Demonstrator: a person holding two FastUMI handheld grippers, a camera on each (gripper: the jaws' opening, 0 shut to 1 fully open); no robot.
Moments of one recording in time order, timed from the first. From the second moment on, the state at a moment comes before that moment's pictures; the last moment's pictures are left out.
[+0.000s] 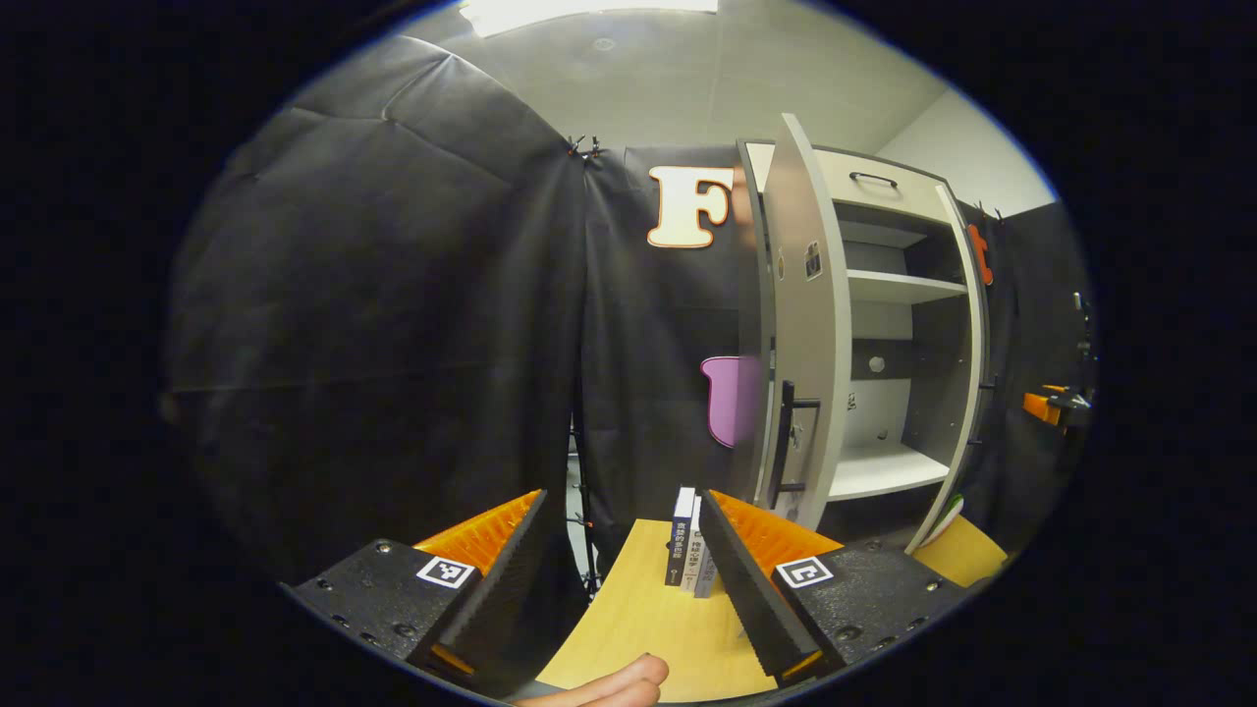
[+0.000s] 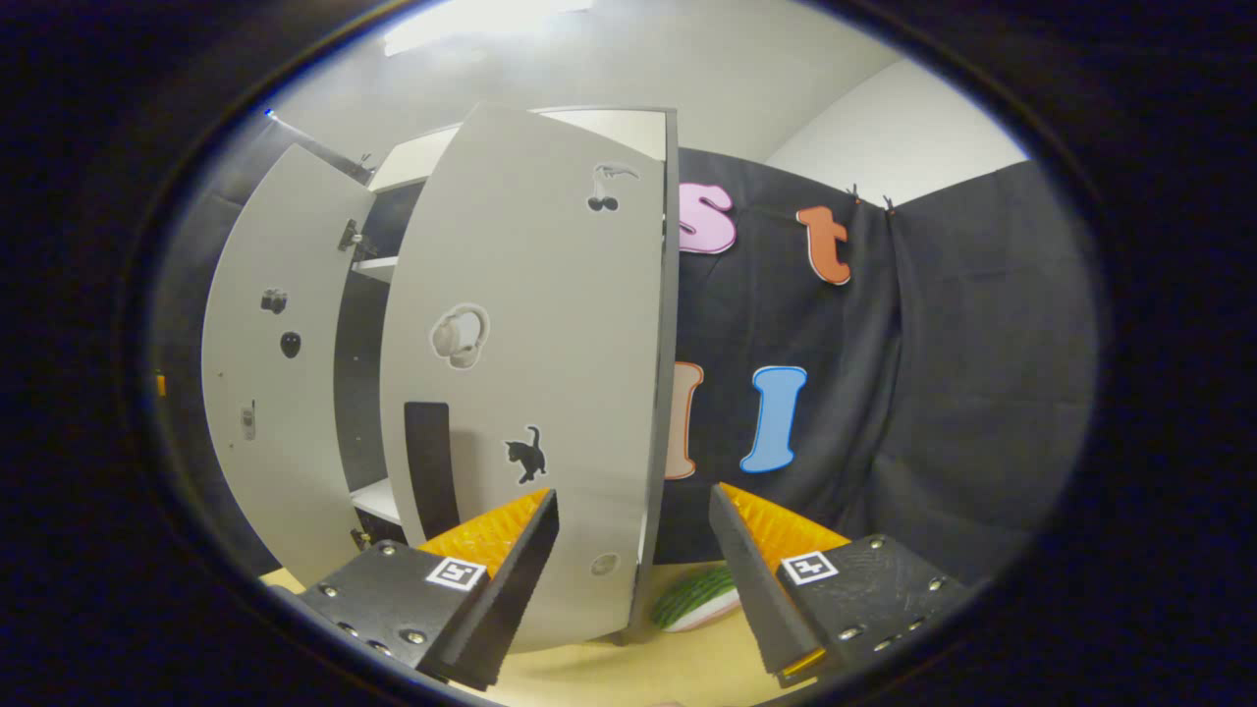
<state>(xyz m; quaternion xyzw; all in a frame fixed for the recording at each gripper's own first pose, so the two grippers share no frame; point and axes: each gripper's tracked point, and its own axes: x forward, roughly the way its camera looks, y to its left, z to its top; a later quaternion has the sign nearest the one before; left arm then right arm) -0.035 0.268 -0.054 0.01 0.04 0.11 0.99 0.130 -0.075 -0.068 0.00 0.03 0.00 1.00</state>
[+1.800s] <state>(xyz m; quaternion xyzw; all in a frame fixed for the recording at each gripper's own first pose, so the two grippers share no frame) 0.123 0.148 -0.060 -0.01 0.03 -0.03 1.00 0.042 -0.116 -0.057 -0.01 0.01 -0.06 1.00</state>
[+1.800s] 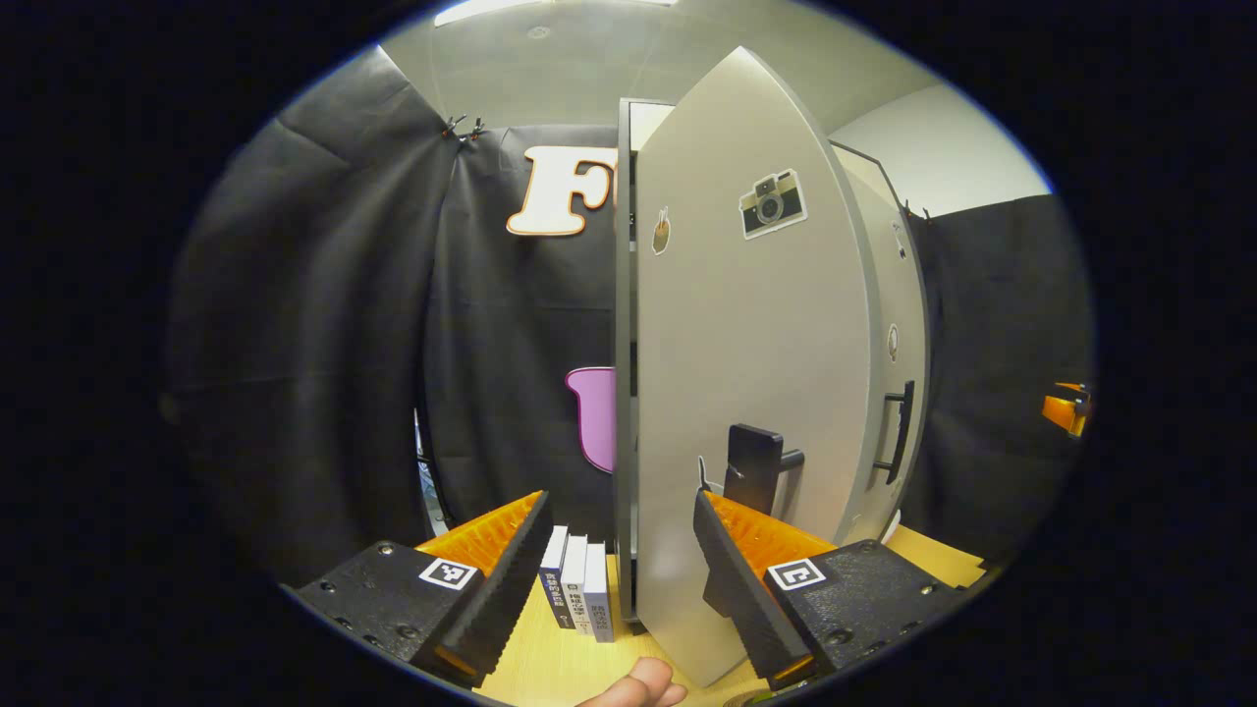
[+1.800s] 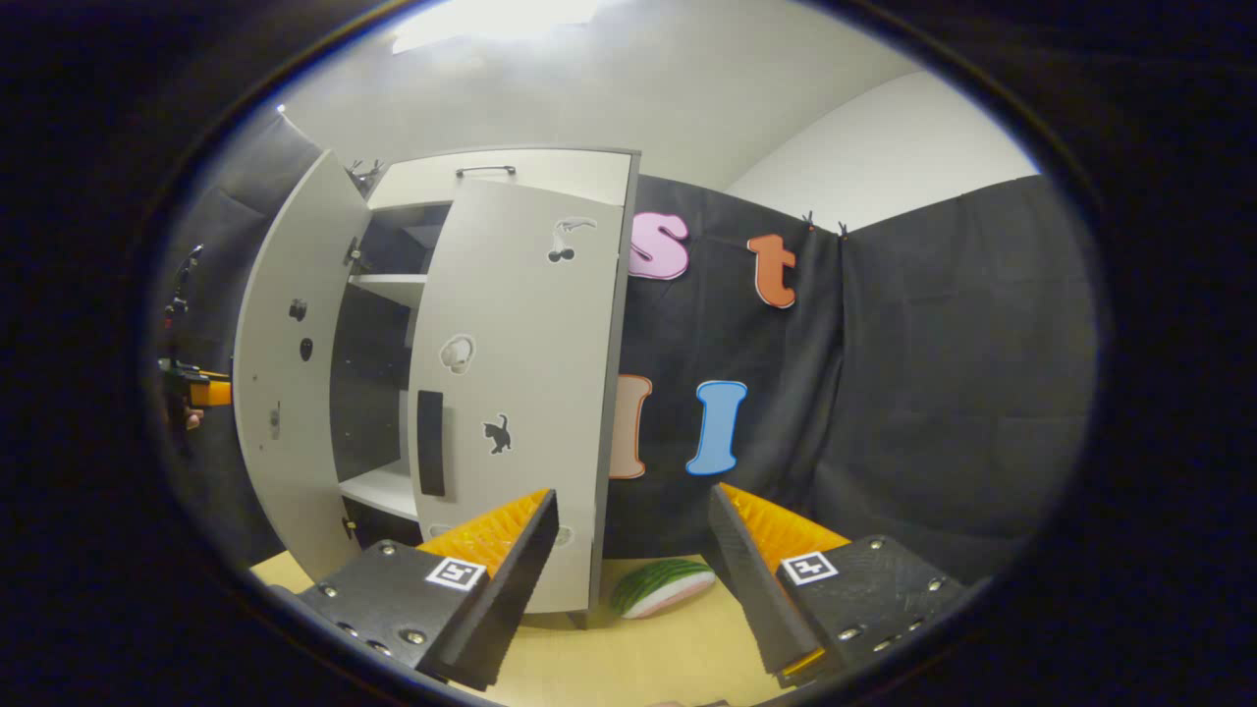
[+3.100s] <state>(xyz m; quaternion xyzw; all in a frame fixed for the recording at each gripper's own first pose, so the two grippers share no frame) 0.128 0.025 -0.054 -0.03 0.05 -0.08 1.00 -0.041 -0.157 -0.063 0.00 0.01 -0.07 1.00</state>
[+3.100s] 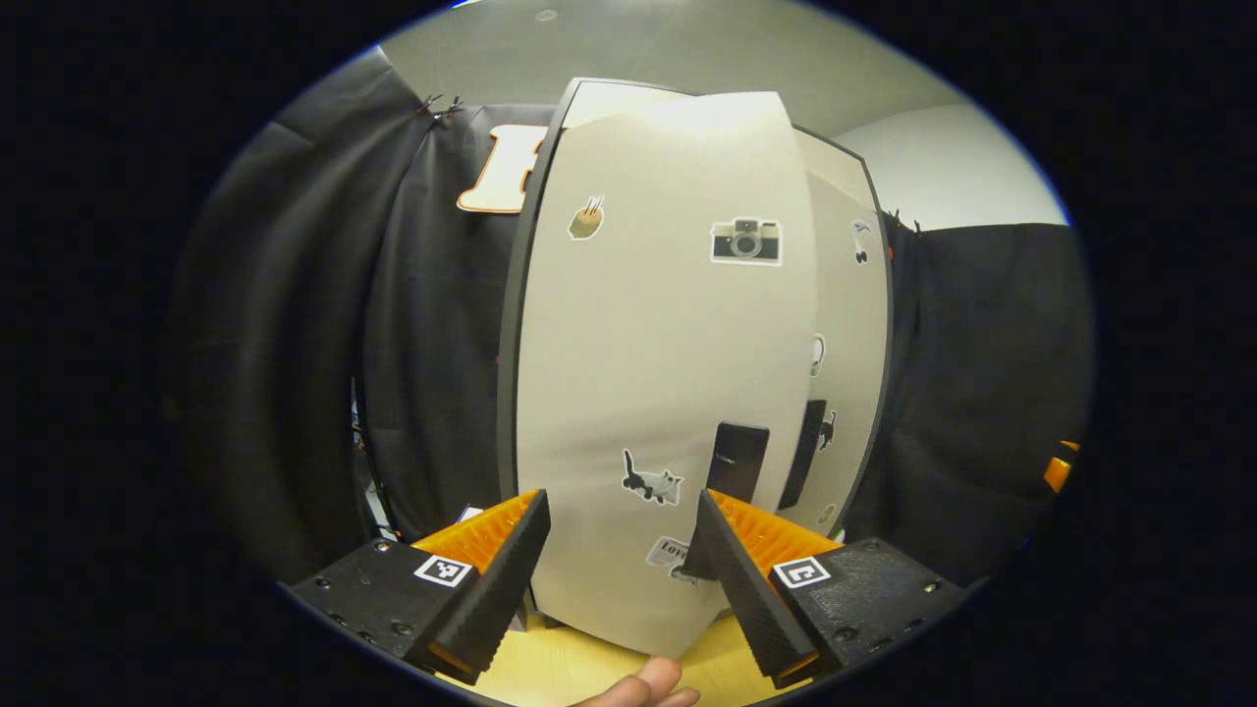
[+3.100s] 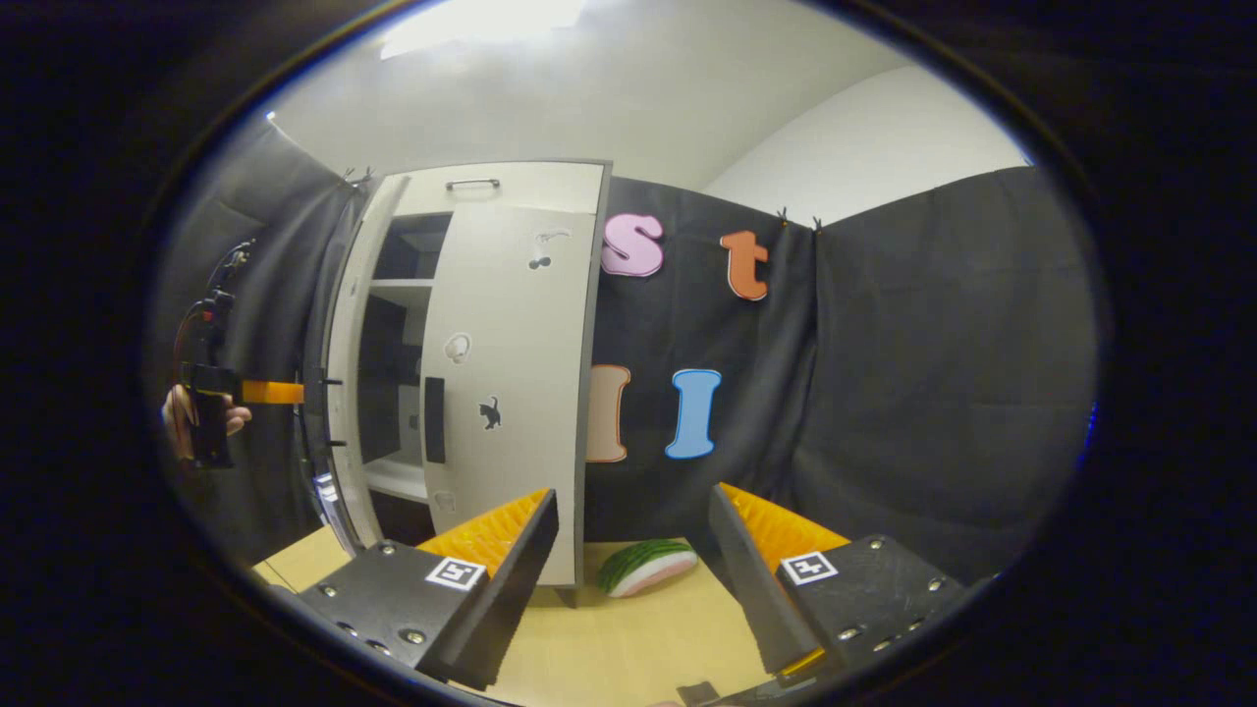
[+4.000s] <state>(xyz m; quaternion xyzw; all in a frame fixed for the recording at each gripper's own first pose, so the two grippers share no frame) -0.035 0.000 -0.031 0.00 0.04 -0.01 1.00 -0.125 -0.134 -0.025 0.04 -0.01 0.01 1.00</state>
